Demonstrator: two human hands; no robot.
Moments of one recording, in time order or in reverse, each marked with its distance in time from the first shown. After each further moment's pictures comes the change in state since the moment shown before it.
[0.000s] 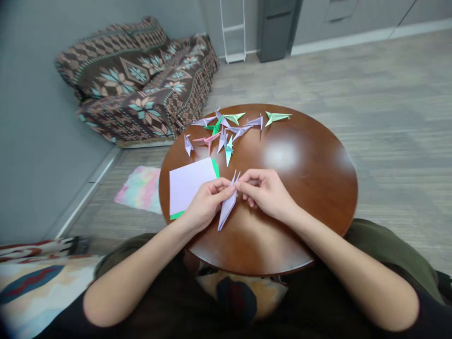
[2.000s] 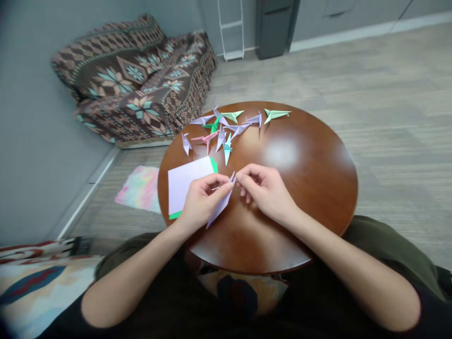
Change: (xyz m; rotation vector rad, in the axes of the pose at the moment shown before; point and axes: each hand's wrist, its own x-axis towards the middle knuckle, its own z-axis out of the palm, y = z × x) left_hand -0.006 0.013 0.004 0.469 0.089 0.317; right_hand -0.007 -0.006 0.006 -0.074 0.081 -0.115
